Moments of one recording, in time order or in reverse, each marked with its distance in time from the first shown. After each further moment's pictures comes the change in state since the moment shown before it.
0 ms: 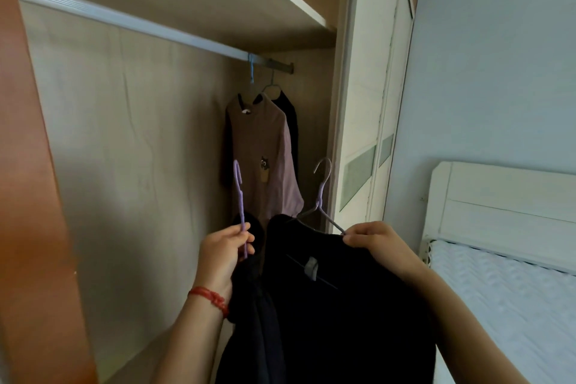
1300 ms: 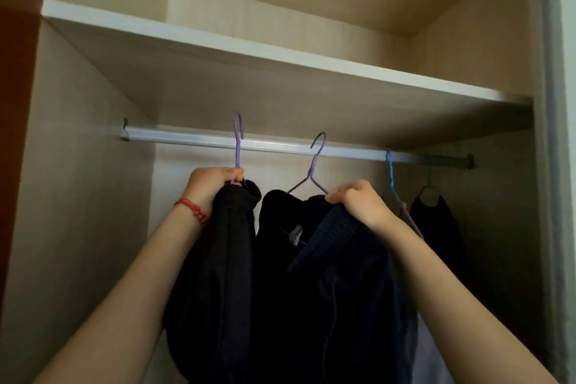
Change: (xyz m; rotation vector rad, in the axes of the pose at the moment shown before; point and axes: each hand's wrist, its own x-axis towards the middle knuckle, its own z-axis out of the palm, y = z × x) left_hand 0.150 0.241 0.001 0.176 0.547 0.563; right_hand 0.296 -0.206 0.032 0.152 -0.316 -0.746
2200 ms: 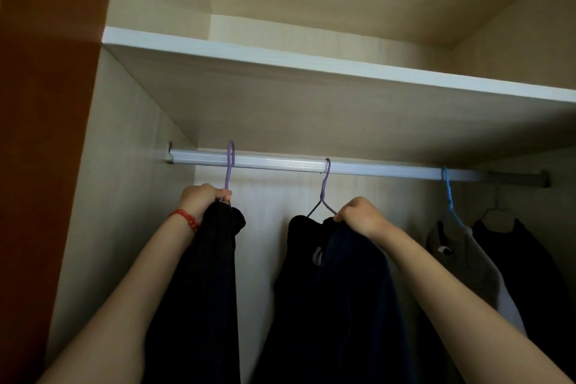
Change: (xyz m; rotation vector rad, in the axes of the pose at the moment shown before) left_hand 0.093 -0.001 -0.099 0.275 0.109 -0.074; right_hand 0.089 0.015 0.069 -0.193 -0.058 0.081
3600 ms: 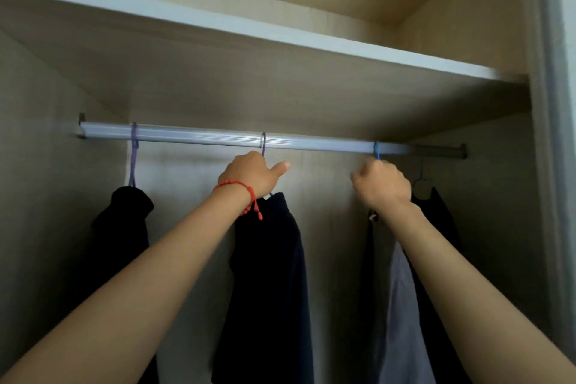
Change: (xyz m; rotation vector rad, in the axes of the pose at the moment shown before) left_hand -0.090 0.022 0.183 0.926 -0.010 0.428; right_hand -0.033 0.065 -0.102 -0.524 0.471 0.026
